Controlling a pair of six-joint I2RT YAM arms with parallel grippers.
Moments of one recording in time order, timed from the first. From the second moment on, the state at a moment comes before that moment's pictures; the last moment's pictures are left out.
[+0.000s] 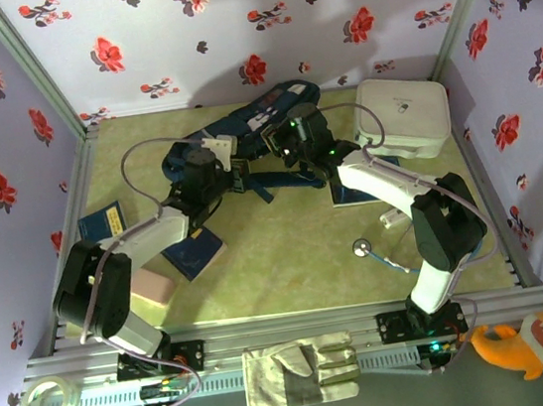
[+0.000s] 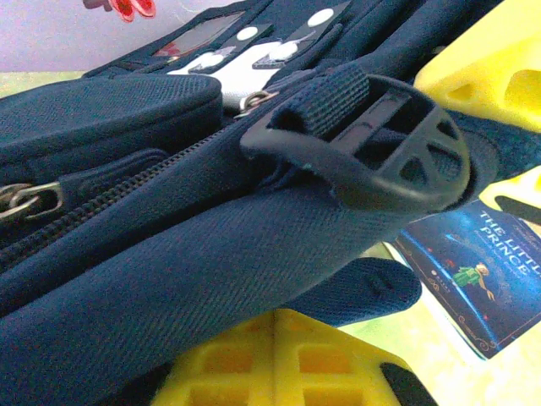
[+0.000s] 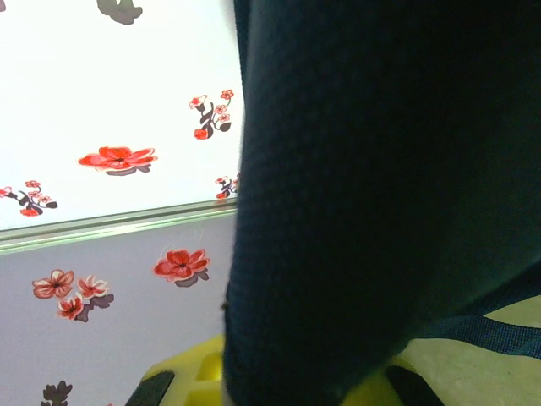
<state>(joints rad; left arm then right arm) -0.56 1.57 0.93 0.24 0.09 -0.27 0.60 1.72 1.30 -0.01 -0.11 1.45</state>
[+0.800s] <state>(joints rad) -0.57 1.65 0.89 0.46 0.19 -0.05 0.60 1.72 1.33 -0.01 -0.13 1.45</state>
